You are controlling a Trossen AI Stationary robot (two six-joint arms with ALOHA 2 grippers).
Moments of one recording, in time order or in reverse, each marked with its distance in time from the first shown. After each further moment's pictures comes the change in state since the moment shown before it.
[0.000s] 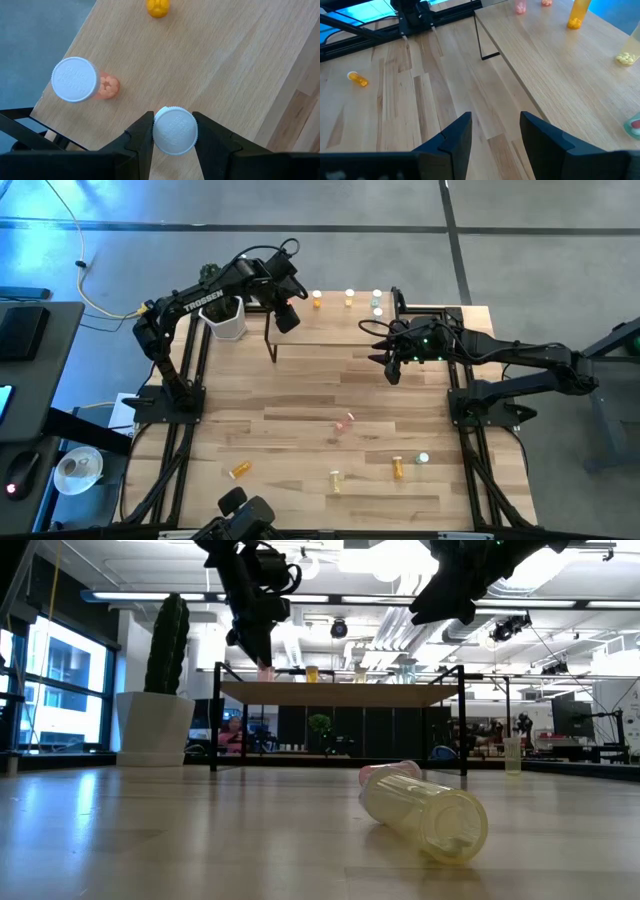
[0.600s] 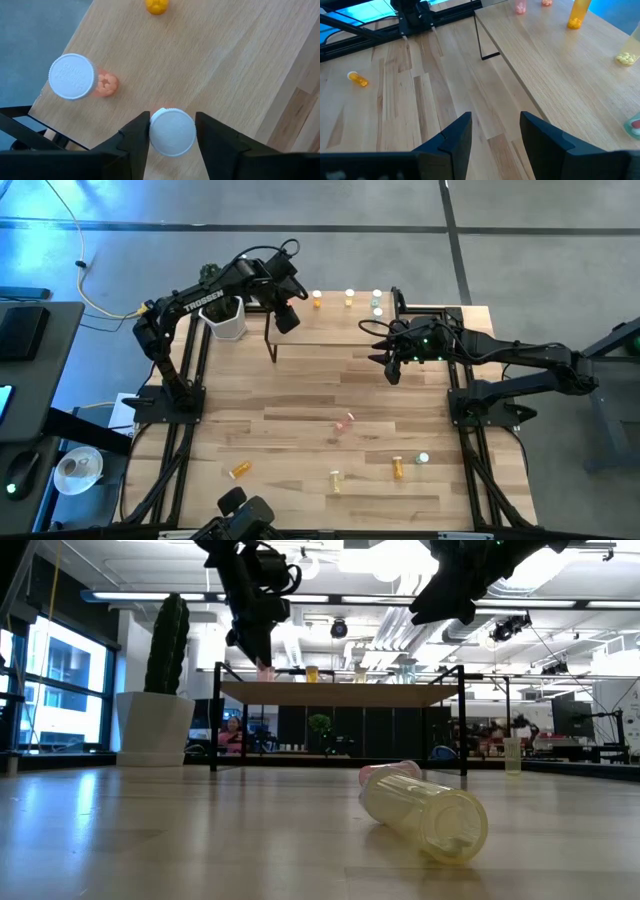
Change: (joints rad) left arm 0.000 0.000 0.000 -0.006 0.000 0.002; right arm 0.000 0.000 0.000 0.000 0.000 0.000
